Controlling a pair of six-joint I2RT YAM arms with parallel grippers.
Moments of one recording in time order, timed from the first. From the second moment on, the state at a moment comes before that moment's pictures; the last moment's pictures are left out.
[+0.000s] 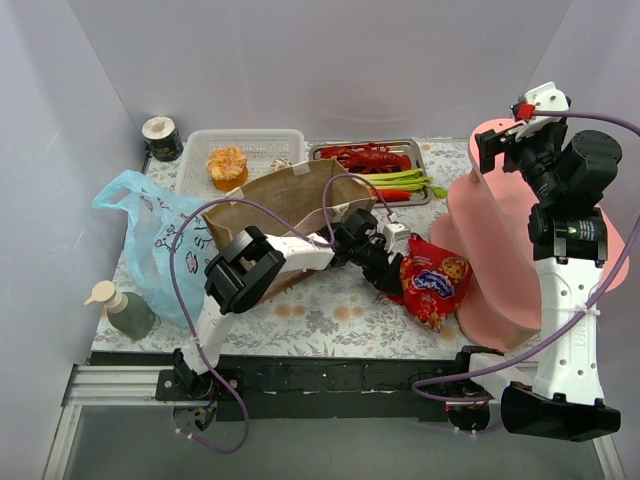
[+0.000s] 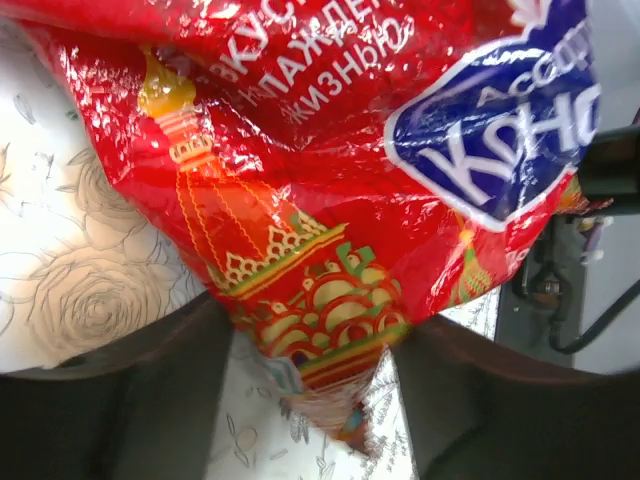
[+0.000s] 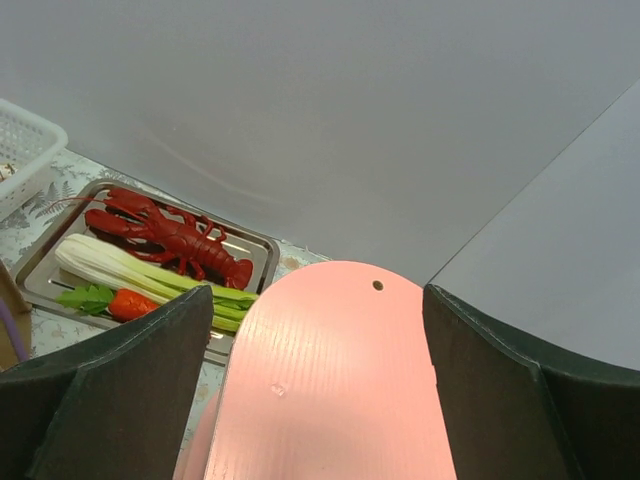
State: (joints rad) left arm -0.89 2.15 1.40 0.07 0.72 -0.21; right arm -0.08 1.05 1.44 -0.35 -0.36 -0.34
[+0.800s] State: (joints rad) left arm -0.92 2.17 1.47 0.34 0.64 -0.26; right arm -0.08 1.07 1.44 -0.38 -0.36 -0.36
